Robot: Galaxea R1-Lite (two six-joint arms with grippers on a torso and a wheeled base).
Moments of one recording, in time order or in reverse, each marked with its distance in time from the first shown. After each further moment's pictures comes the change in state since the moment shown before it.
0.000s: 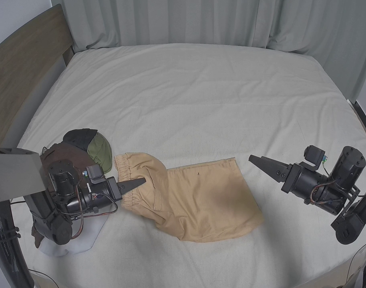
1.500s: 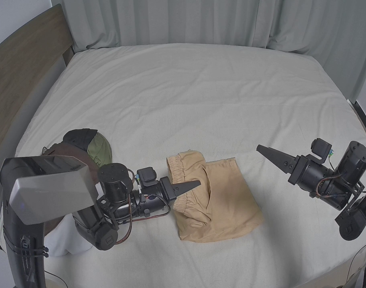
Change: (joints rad) left arm -0.297 0.156 -0.261 0.000 0.105 -0.295; right arm -0.039 -0.033 -0.017 0.001 0.005 -0.001
